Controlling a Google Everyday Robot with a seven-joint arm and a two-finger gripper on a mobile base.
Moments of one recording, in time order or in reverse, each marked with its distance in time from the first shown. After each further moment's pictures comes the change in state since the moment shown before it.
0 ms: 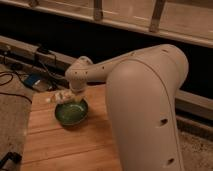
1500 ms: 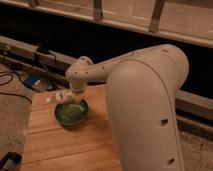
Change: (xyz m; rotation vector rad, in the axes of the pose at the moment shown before) arm 0.001 0.000 0.000 0.000 0.002 0.000
